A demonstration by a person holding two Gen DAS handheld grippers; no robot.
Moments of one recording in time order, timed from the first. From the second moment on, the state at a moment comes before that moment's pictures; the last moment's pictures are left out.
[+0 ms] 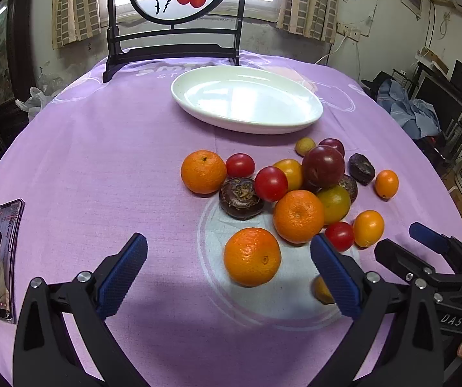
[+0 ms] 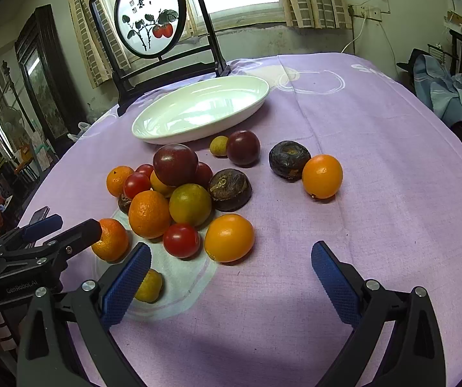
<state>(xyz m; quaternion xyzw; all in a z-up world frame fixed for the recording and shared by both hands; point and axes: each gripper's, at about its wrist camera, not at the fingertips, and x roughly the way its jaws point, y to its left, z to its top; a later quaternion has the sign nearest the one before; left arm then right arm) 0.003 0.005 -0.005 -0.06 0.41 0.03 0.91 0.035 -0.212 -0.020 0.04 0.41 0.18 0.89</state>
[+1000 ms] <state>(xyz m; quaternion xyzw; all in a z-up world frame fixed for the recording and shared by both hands) 0.004 0.002 -0.007 -0.06 0.41 0.04 0.91 0.035 -0.211 -0.021 0.04 0.41 0.19 0.89</state>
